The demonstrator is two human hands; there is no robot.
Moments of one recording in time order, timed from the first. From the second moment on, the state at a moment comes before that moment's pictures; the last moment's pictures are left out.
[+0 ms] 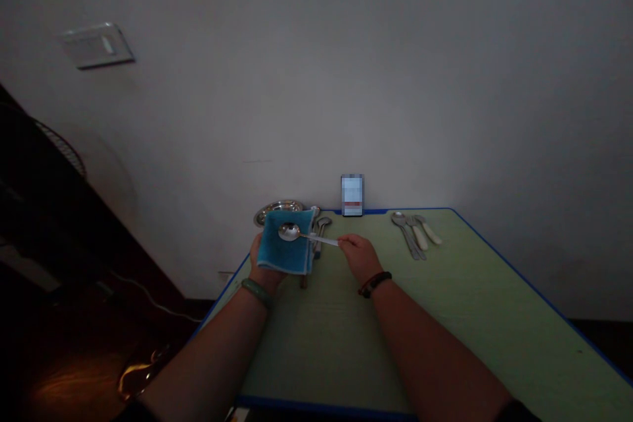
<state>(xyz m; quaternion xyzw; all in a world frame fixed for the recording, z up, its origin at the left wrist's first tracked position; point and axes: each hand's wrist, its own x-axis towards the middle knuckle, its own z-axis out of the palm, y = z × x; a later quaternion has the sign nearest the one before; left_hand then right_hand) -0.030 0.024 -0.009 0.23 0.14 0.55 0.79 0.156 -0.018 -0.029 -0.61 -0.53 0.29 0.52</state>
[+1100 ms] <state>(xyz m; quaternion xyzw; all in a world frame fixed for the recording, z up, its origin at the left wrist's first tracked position) -0.031 0.028 -0.015 0.23 0.16 0.53 0.80 0.157 -0.019 -0.026 -0.62 -0.52 0.25 0.53</state>
